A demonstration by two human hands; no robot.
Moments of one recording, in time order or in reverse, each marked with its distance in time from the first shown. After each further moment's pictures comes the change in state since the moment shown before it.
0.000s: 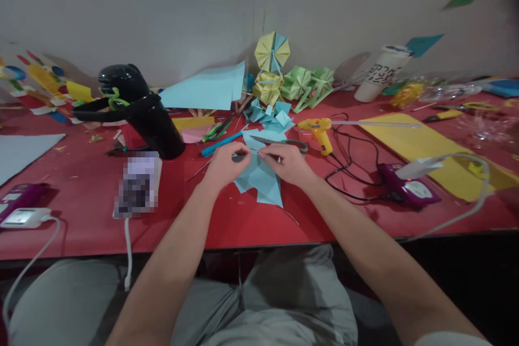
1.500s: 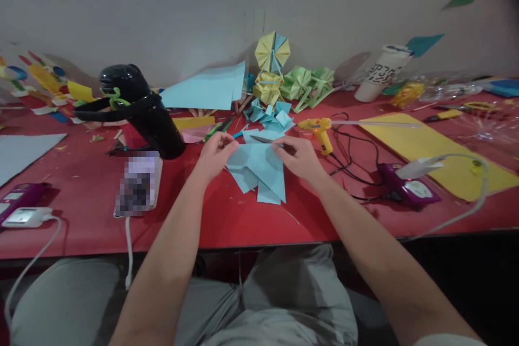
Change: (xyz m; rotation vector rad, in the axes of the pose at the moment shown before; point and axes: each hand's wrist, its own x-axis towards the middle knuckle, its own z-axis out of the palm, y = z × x) left_hand 0.004 -0.013 -0.020 -0.307 0.123 -0.318; right_hand -0.001 0.003 -0.018 -0.001 0.120 0.217
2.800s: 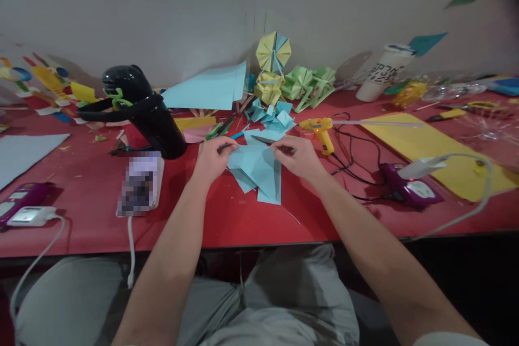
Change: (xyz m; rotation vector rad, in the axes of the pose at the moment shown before) left_hand -0.001 -0.002 -0.005 0.350 0.081 0.201; right_hand 0.002 0.002 0.001 -0.025 -0.025 -0.082
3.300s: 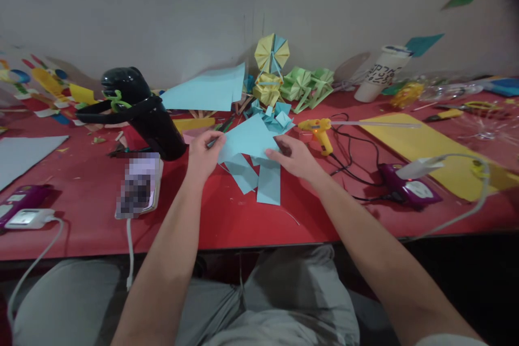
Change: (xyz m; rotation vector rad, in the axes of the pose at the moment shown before) left_hand 0.007 -0.014 -0.005 -0.222 0.170 -0.111; right_hand 0.000 0.003 0.003 0.178 -0.037 0.196
